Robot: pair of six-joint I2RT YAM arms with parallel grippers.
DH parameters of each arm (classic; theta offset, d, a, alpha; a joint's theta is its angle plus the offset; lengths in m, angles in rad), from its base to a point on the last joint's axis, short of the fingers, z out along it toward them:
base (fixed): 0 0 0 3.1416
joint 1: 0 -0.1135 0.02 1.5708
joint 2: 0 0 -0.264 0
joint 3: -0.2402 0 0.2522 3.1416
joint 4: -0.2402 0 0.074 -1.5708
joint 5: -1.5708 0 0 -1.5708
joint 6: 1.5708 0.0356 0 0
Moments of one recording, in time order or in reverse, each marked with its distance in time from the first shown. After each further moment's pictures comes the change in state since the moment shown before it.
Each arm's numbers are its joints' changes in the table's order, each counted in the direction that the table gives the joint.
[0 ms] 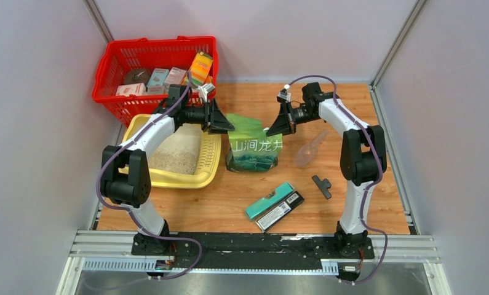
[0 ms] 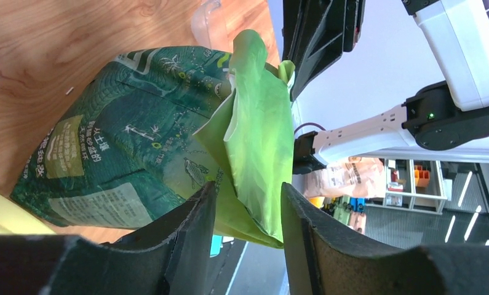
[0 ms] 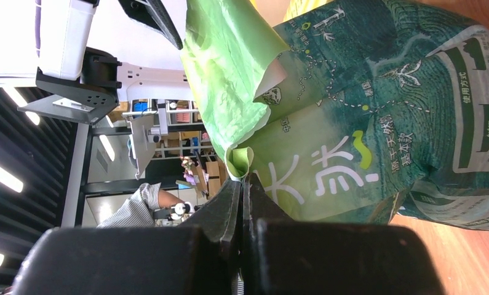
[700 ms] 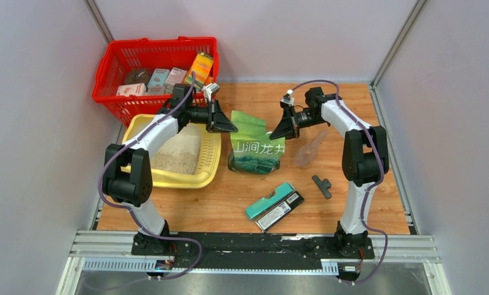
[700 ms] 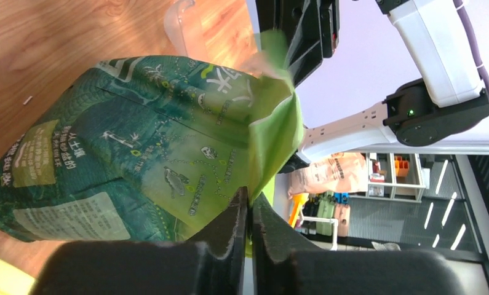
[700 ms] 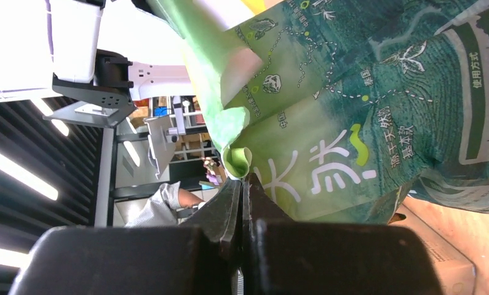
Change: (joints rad) left arm 0.029 0.009 0.025 0.097 -0.057 -0.090; right arm 0.018 -0.014 0.035 -0.109 0.012 -0.033
